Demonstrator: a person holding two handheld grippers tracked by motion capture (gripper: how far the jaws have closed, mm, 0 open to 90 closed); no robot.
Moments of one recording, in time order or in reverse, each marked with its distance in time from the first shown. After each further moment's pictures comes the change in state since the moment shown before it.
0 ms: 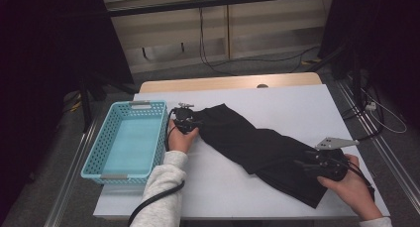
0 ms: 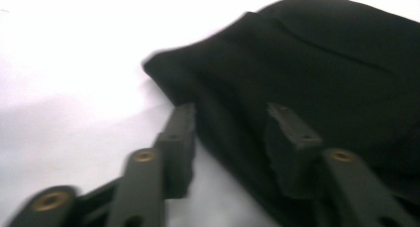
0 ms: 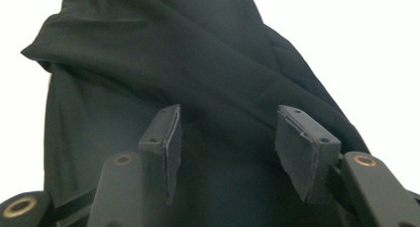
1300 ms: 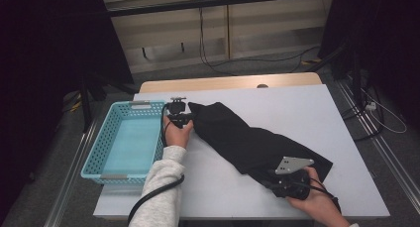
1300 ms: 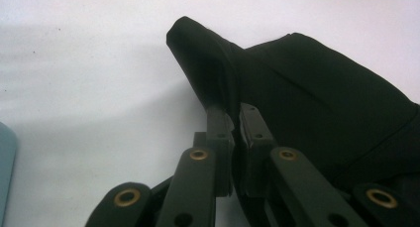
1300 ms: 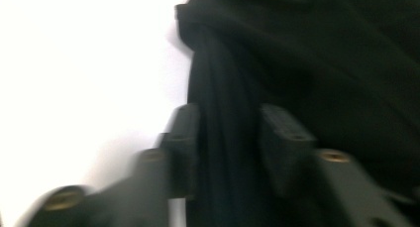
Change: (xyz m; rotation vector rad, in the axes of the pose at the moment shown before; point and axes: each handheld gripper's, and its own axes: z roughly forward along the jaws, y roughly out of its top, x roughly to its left) left arm 0.013 0.015 -0.016 -0.058 0.017 -0.141; right arm 0.085 -0.003 0.040 0.005 0.175 -0.256
